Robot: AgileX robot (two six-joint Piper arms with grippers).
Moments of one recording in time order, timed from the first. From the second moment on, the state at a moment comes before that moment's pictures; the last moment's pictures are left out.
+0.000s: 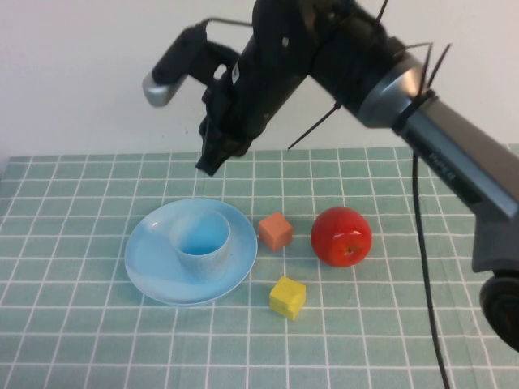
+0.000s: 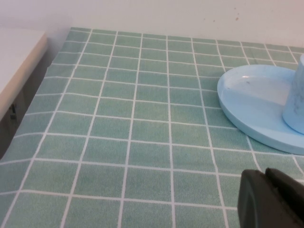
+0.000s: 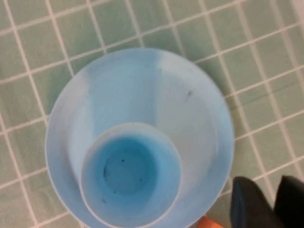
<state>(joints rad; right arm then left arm) 0.71 2.39 -2.60 0.11 1.30 -0.48 0.01 -0.01 0.02 -0.13 0.38 -0.04</state>
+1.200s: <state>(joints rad) 0.71 1.38 -1.85 -0.25 1.30 -0.29 0.01 -0.01 0.02 -0.13 0.38 -0.04</state>
